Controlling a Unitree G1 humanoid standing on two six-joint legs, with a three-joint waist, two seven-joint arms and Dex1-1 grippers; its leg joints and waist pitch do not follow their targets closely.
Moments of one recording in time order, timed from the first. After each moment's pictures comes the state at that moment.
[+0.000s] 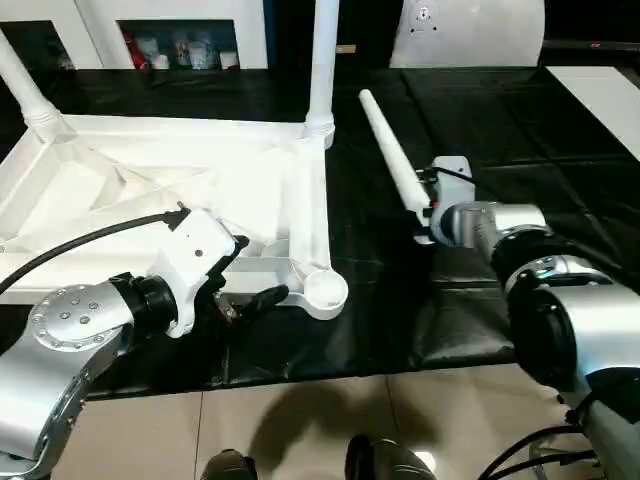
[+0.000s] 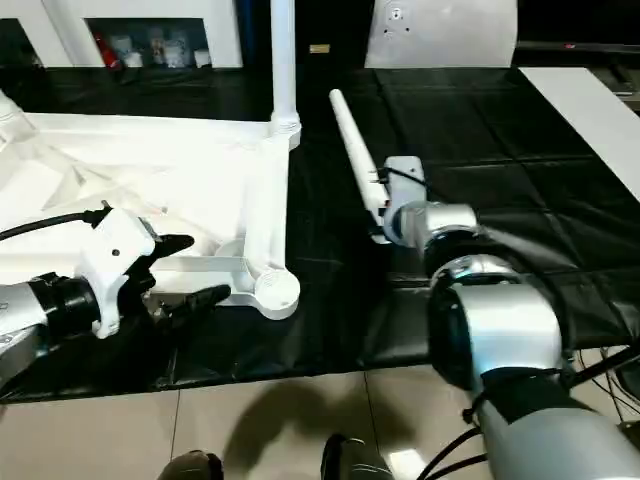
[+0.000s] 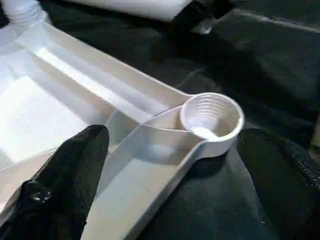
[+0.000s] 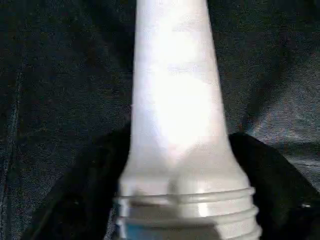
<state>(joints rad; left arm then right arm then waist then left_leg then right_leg) -0.15 0.62 0.00 -0.65 -0.31 0.90 -0.70 -1.14 -0.25 -0.15 1.36 0.02 0.49 0.24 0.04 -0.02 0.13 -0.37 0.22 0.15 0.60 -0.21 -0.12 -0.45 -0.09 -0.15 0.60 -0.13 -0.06</state>
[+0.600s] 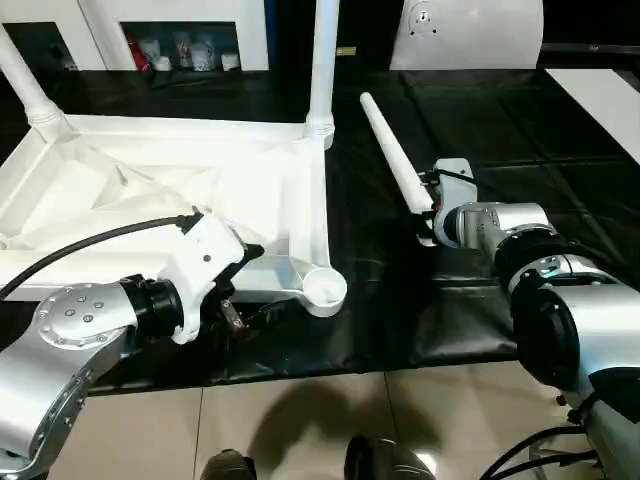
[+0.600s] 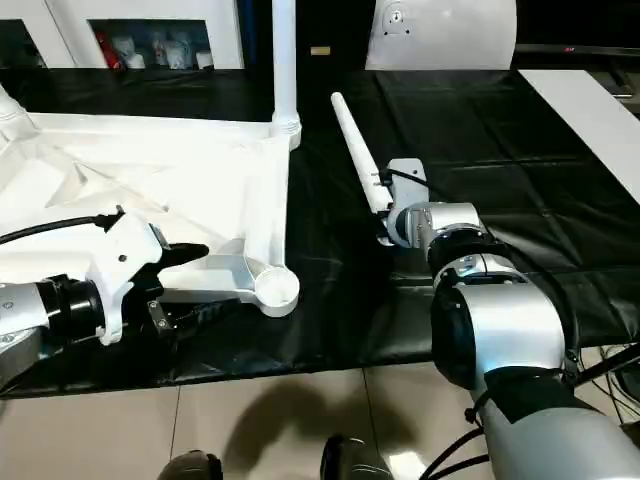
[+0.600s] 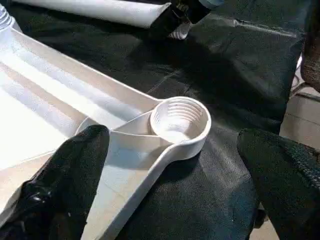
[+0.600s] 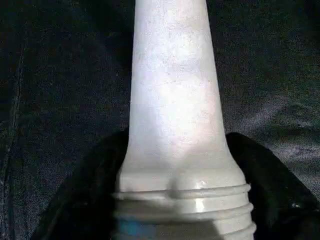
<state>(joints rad) -0.17 0.64 -0.02 -0.65 -0.35 0.90 -0.73 -1.14 -0.25 -0.15 1.36 0.00 0.50 0.26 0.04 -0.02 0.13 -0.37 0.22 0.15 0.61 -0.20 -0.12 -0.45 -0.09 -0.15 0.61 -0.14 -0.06</state>
